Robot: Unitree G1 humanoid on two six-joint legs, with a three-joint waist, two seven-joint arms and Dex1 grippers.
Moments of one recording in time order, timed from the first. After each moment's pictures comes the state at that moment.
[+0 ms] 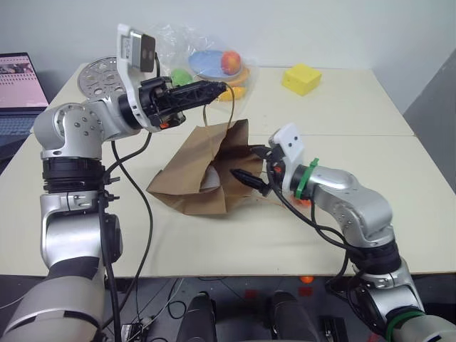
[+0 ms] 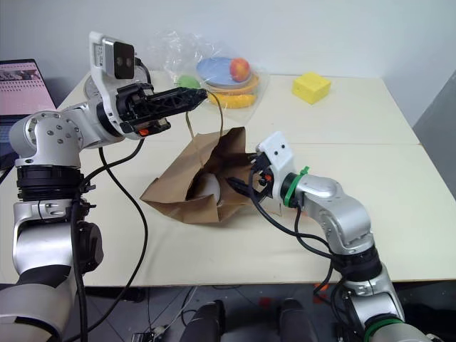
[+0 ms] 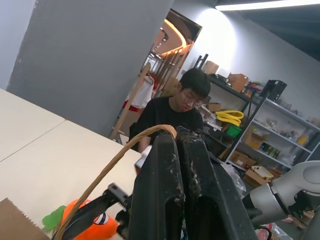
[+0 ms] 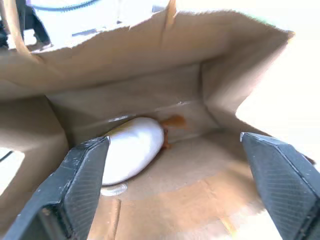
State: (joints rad) left arm -1.07 0.61 0.16 0.36 -0.84 1.06 -1.28; right arm -0.58 -0.34 0.05 -0.43 0.42 0.93 0.51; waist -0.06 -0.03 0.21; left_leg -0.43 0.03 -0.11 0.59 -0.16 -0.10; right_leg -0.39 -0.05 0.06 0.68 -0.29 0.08
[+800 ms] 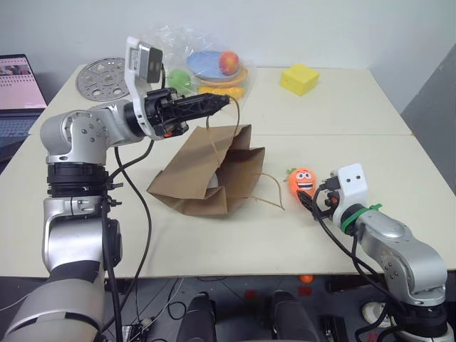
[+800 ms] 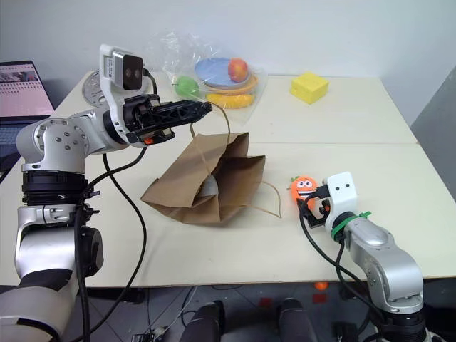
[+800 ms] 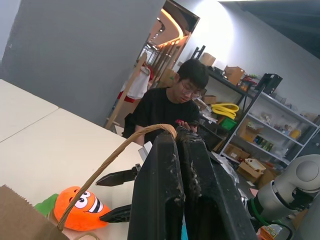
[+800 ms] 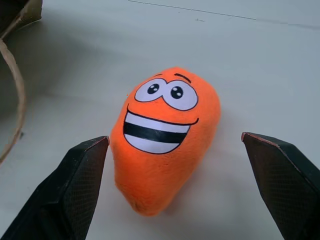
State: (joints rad) left arm -1.04 0.62 0.13 0.35 -0.84 1.07 -1.30; right arm -0.18 -0.32 -0.06 -0.59 0.32 1.03 0.20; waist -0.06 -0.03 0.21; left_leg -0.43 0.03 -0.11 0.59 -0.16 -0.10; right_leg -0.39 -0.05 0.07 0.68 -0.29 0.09
